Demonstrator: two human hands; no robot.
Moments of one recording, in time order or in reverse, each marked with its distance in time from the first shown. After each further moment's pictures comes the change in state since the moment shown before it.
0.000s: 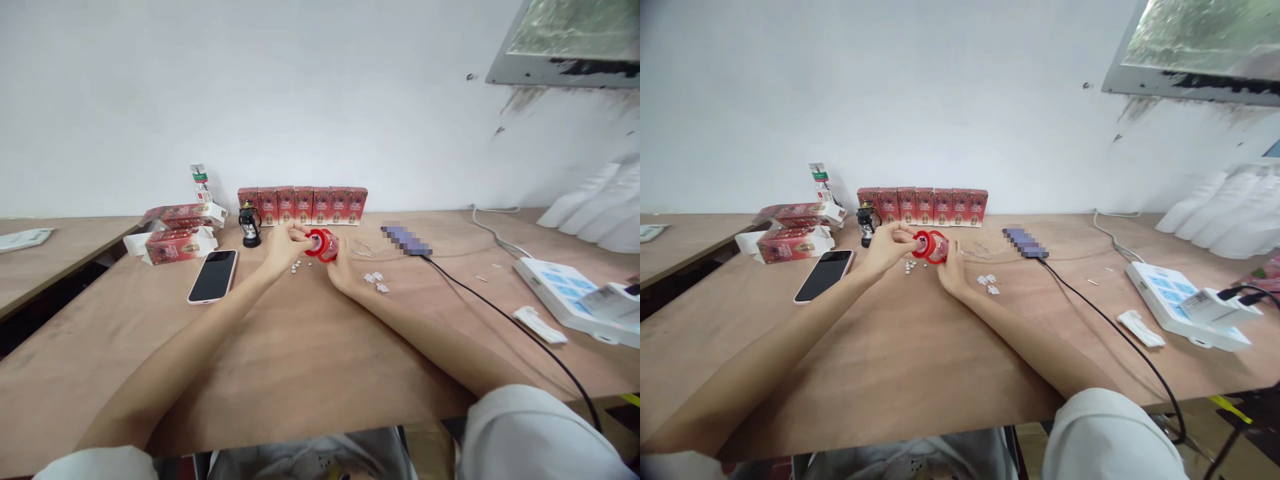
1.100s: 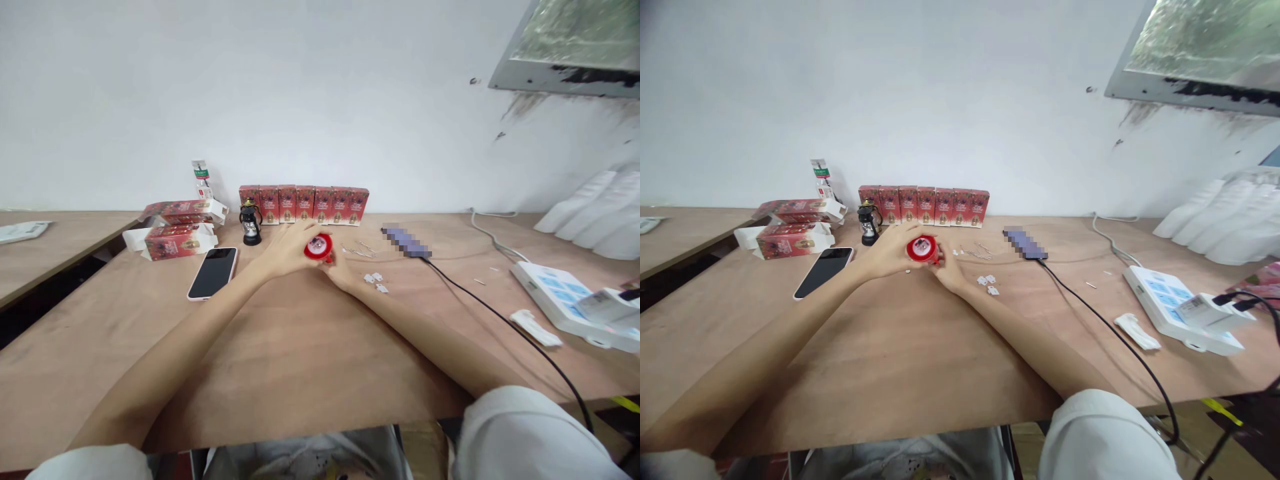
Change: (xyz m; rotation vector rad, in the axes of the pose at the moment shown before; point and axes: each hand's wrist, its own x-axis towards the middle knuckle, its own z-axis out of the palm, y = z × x) left_hand 0.002 0.002 -0.013 0.696 -0.363 0.644; right_hand -0.001 0.003 0.005 0.370 -0.224 0.213
